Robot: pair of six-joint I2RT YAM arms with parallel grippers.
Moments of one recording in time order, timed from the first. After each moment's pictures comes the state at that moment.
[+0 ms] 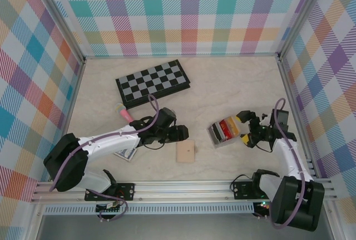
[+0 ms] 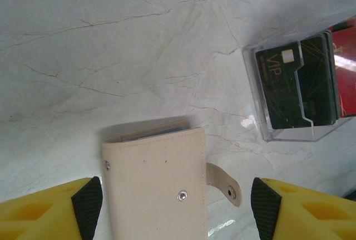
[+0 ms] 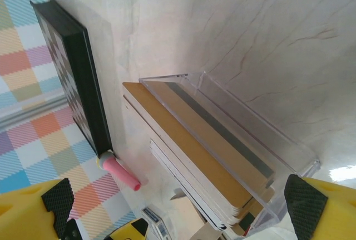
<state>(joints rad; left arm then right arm) -0.87 1.41 0.82 -0.33 0.10 -0.92 -0.18 1.00 0.47 -0.44 -0.73 0.96</state>
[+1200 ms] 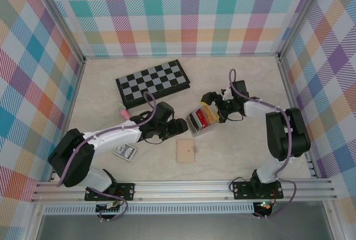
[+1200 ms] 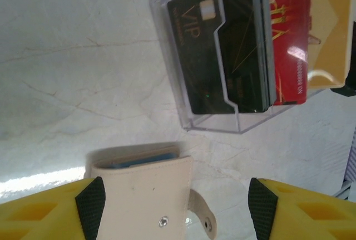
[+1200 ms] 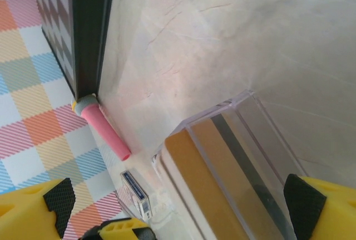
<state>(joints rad) -0.77 1.47 0.85 -0.27 0.19 -1.04 0.24 1.70 0.93 -0.18 -0.76 0.89</state>
